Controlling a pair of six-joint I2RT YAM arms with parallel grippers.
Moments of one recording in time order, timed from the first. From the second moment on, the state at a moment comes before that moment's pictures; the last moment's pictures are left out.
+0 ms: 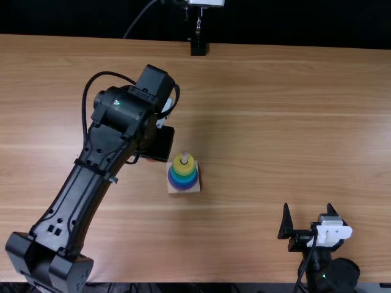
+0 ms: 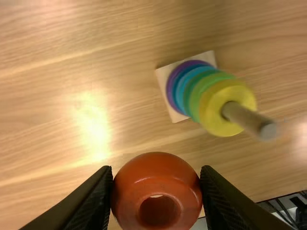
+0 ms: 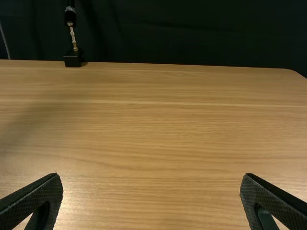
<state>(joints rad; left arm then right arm) -0.45 1.90 2.03 -1.47 0.03 -0.26 -0.07 0.01 0.08 -0.25 -0.06 -0.08</state>
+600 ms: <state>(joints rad) -0.56 1.99 2.13 -1.45 0.04 -0.34 -0.07 0.01 0.08 -0.25 -0.06 -0.08</state>
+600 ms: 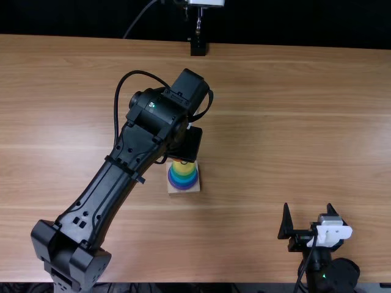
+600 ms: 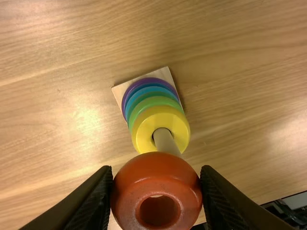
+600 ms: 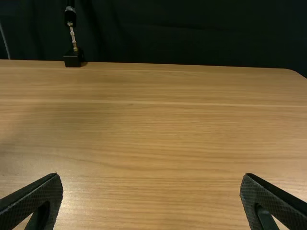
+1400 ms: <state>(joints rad) -0.60 2.02 2.16 -1.45 0.04 -0.38 -0.07 0.01 0.08 -0.25 -0.06 -0.08</state>
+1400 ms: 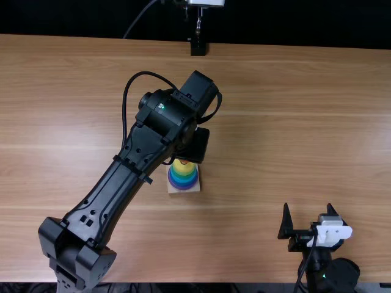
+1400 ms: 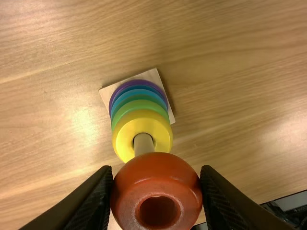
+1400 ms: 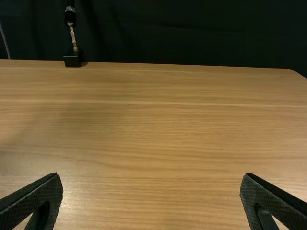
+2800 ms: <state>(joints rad) -0.57 2.02 2.14 -1.45 0.04 -0.38 -0.07 0.01 0.08 -0.25 -0.06 -0.08</state>
